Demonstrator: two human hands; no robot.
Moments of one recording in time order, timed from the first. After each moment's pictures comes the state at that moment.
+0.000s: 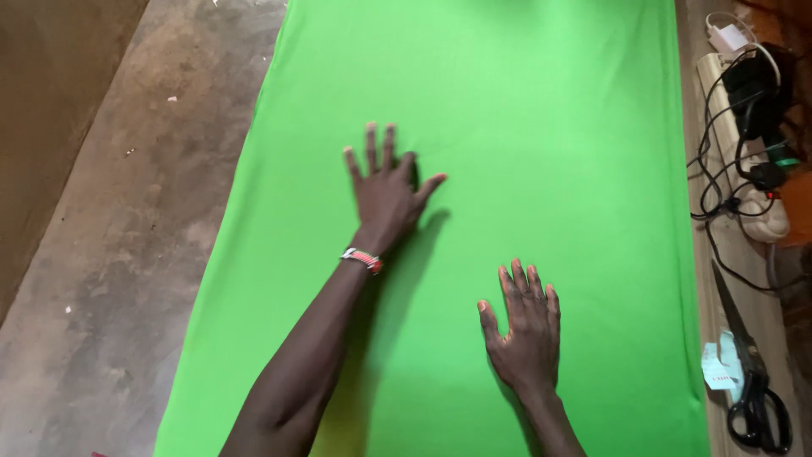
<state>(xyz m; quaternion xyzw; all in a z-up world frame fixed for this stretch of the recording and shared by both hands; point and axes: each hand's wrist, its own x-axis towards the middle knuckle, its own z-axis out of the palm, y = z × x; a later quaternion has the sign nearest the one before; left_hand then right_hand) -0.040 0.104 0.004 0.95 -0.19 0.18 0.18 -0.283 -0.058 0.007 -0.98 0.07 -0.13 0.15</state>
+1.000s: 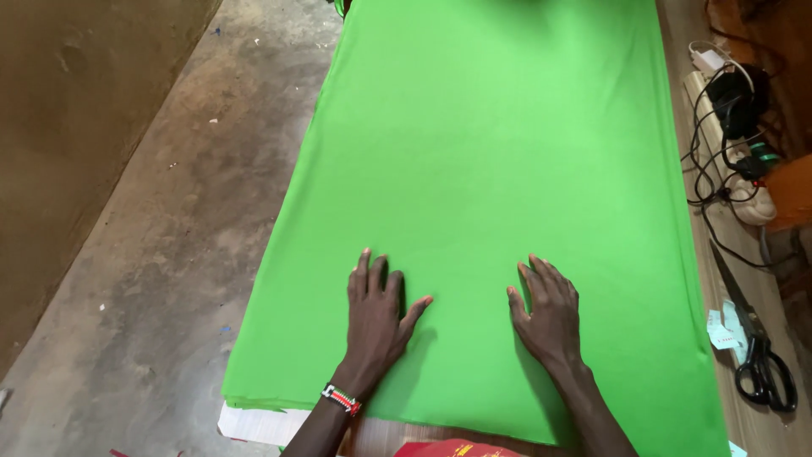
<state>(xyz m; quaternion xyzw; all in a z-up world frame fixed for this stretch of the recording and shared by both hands) -0.284 0.228 0.005 0.95 -0.16 0.13 0.23 -0.329 -0.054 -0.004 -0.98 0.05 -0.14 0.10</state>
